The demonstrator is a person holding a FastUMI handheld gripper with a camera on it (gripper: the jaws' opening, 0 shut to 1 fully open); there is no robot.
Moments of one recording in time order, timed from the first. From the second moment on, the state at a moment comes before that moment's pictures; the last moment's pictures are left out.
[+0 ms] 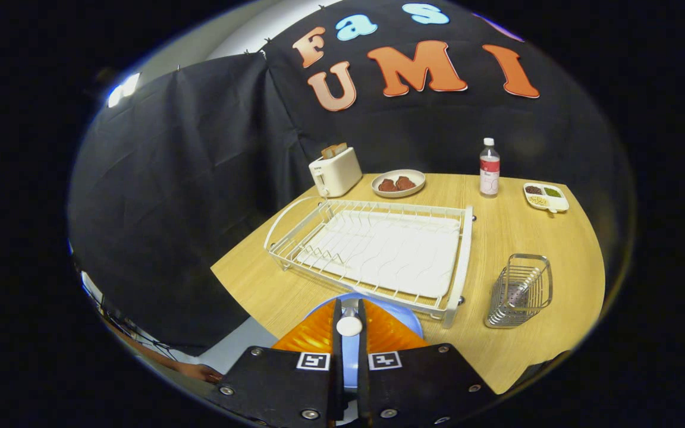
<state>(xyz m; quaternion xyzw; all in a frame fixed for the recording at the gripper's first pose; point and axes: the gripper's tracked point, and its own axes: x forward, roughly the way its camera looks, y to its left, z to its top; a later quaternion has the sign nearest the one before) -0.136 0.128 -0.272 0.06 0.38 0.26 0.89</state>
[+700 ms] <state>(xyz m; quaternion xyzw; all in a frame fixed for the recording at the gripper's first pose) -0.144 0.151 -0.325 0.08 0.41 0.26 0.87</state>
